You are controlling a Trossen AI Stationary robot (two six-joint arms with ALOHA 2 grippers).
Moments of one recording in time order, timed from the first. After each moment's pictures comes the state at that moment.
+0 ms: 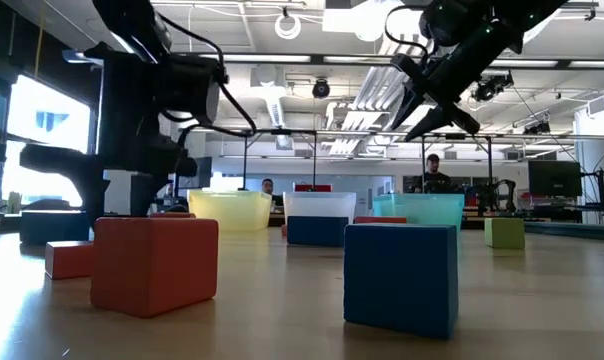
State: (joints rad) left arm 0.18 1.61 0.80 -0.84 -0.18 0.59; right arm -0.51 1.18 0.84 -0.35 0.02 0.79
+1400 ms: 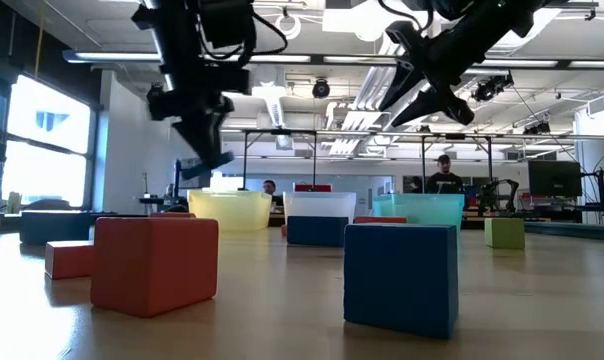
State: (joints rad) left arm 0.32 1.52 1.07 -0.75 -0.23 0.26; right arm -0.25 1.18 0.84 -0.32 0.06 0.85
